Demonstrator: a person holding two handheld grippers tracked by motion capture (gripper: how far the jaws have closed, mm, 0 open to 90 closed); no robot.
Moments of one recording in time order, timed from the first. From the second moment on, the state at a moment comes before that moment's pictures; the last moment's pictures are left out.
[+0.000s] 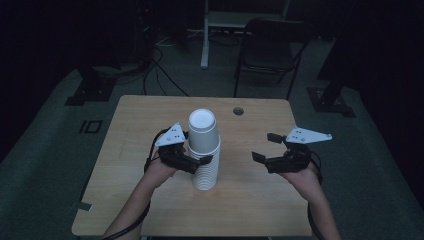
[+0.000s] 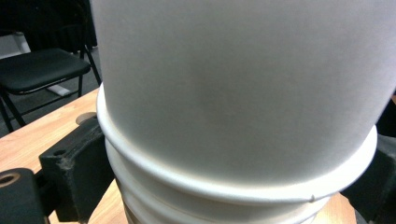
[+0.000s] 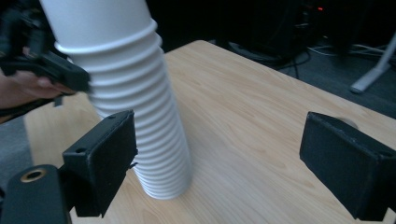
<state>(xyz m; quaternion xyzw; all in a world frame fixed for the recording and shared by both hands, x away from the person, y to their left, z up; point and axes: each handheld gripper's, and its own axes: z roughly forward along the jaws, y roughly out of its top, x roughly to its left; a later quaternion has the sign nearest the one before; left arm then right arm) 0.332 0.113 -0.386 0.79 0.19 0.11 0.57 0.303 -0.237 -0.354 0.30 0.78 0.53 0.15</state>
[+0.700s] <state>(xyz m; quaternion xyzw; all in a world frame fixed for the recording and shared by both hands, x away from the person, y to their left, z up) 0.332 0.114 -0.387 0.79 0.19 0.11 0.58 0.305 -0.183 -0.321 0.20 0.78 0.57 0.13</state>
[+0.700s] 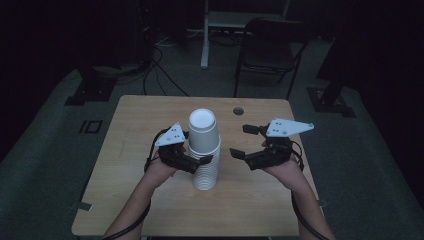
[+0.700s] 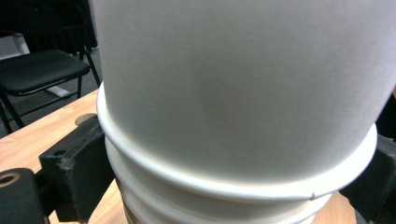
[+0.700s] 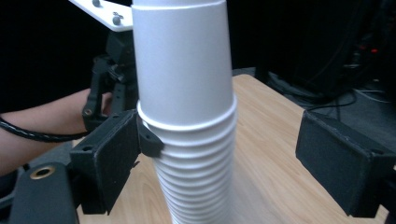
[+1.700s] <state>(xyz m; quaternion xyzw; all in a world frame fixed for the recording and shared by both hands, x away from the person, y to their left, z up) 0.334 0.113 -0.387 0.79 0.19 0.11 0.58 0.332 -0.117 -0.290 0.14 0.80 0.58 0.09</state>
